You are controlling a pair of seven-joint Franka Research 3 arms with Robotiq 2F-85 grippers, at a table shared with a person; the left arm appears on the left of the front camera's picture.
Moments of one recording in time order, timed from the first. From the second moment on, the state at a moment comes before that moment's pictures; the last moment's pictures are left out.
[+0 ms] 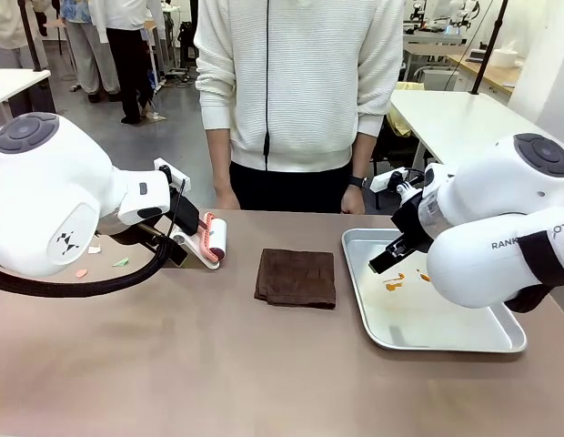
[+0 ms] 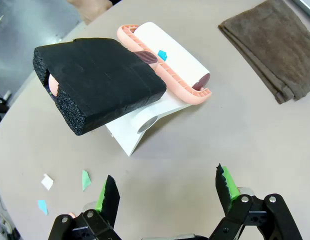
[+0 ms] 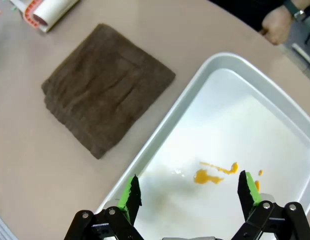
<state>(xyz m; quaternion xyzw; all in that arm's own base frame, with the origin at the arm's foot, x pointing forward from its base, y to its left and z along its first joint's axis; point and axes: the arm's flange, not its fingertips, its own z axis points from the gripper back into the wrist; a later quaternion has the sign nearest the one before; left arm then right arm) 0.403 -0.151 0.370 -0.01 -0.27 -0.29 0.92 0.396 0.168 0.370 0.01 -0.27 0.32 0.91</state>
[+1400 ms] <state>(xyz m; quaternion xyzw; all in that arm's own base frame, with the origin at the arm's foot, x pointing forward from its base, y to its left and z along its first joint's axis) 0.362 -0.046 0.426 -0.30 -0.11 -0.18 0.93 0.348 0.060 0.444 0.39 -0.01 0.07 0.92</state>
